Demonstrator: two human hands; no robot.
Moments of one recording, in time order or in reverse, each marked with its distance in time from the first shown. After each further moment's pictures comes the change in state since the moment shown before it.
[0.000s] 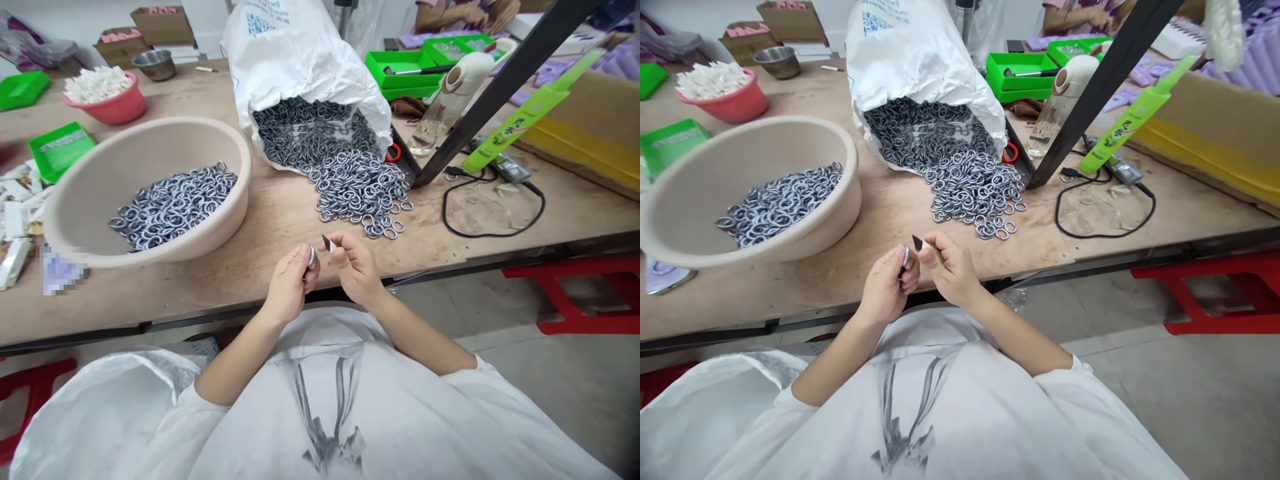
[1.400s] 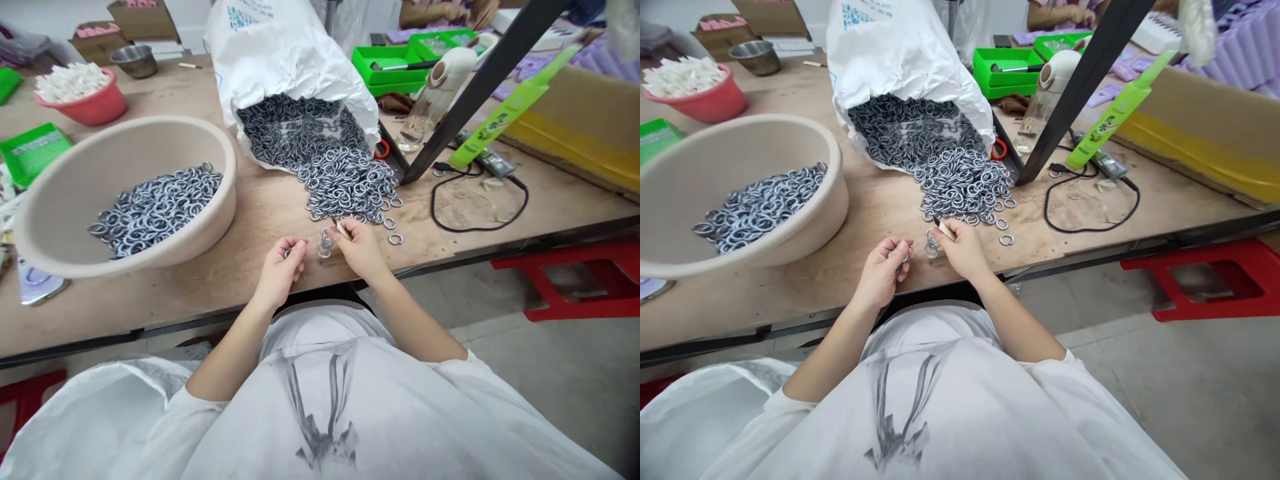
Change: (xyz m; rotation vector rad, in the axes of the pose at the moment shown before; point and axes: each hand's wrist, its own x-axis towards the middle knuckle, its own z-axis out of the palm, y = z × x) left_hand 0.027 -0.008 -0.018 0.246 0.129 0.027; right_hand 0.026 0.043 -0.033 -0.123 0.121 0.191
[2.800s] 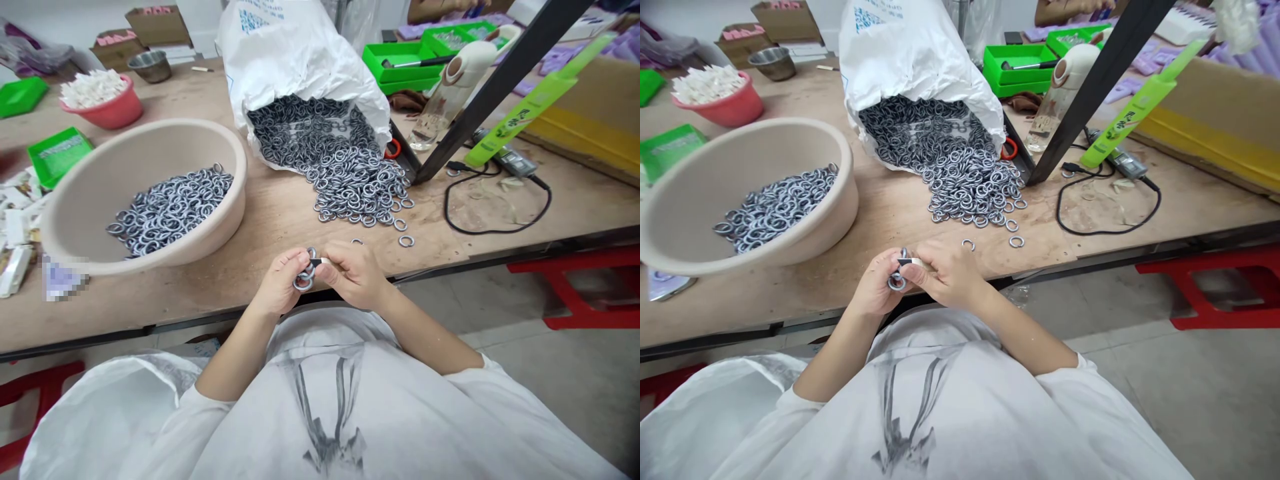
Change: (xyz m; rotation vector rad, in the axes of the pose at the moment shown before) left_hand -0.015 0.014 -0.002 -0.294 -0.184 -0.105; right_hand -0.032 -0.053 0.010 -0.157 -0.263 -0.482
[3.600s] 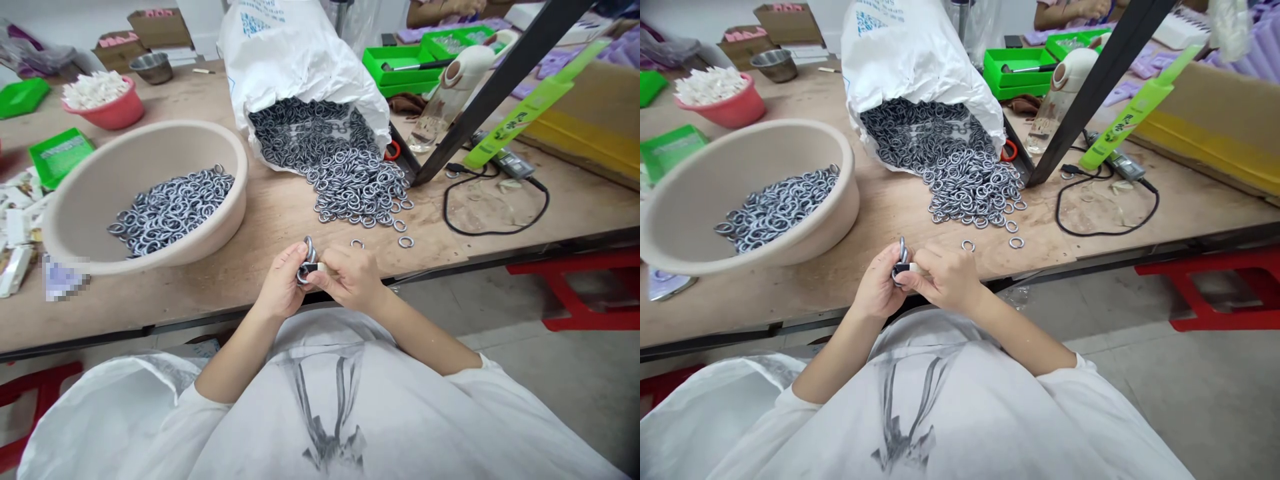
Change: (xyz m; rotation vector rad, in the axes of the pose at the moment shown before) left_hand -0.003 0.002 0.012 -0.046 0.081 0.022; right_hand -0.006 0.004 0.012 -0.273 0.100 -0.048
